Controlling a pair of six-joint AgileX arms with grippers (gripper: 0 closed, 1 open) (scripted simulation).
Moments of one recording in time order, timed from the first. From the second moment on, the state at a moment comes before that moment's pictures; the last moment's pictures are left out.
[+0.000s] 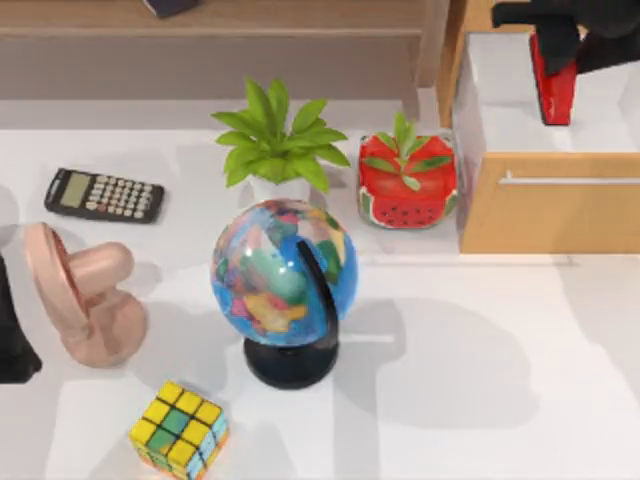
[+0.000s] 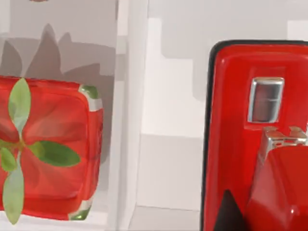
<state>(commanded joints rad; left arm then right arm) 0.00 0.00 0.00 0.00 0.00 0.00 0.22 2.14 2.12 -1.22 0.01 0.19</state>
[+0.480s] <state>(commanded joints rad) 0.00 0.00 0.00 0.00 0.00 0.00 0.14 2.43 2.24 -1.35 0.03 0.15</state>
